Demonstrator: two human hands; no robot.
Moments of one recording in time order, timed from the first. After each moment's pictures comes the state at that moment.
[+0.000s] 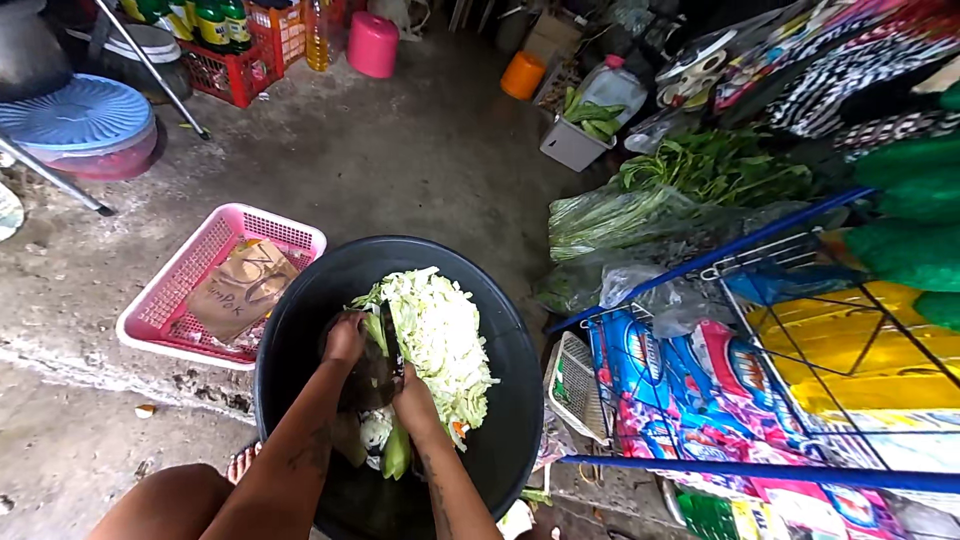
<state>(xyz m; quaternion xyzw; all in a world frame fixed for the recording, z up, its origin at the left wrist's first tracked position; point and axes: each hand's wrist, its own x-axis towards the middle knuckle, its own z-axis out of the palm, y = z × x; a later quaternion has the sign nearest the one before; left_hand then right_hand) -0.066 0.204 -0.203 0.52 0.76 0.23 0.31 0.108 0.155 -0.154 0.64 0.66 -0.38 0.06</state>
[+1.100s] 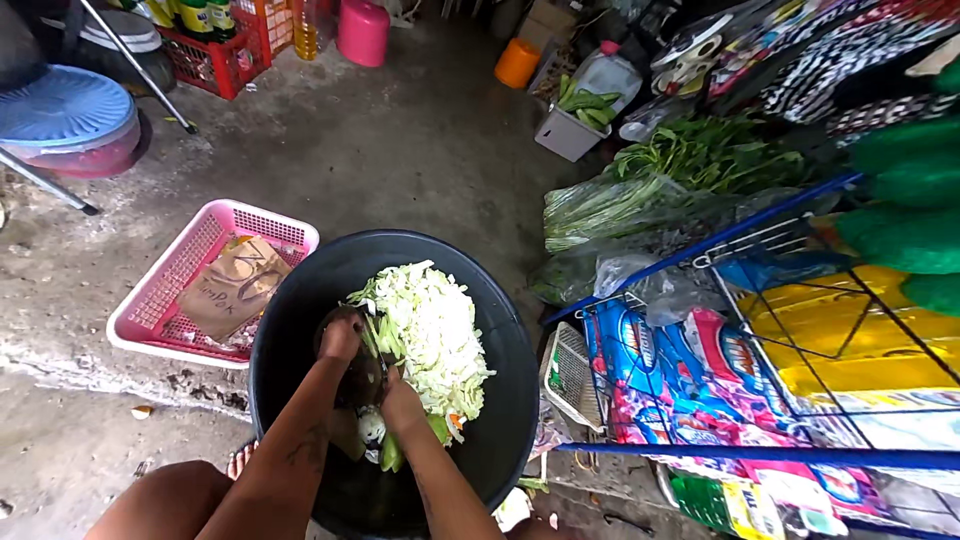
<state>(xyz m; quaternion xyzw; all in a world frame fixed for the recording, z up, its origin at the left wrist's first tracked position) -0.063 0.199 -0.201 0.53 0.76 0.18 0.32 0.100 0.147 -0.174 0.63 0.67 -0.37 0.16</state>
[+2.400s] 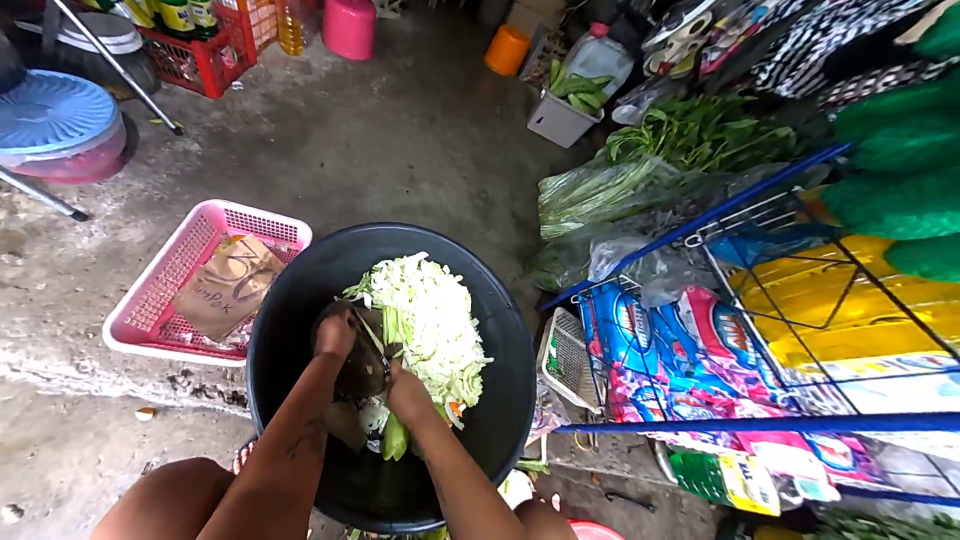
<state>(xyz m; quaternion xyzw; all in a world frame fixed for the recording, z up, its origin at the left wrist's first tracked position) -0.062 0.196 -0.200 0.51 0.79 0.15 0.31 0.117 0.150 -0.175 0.60 0.69 -0.37 0.16</state>
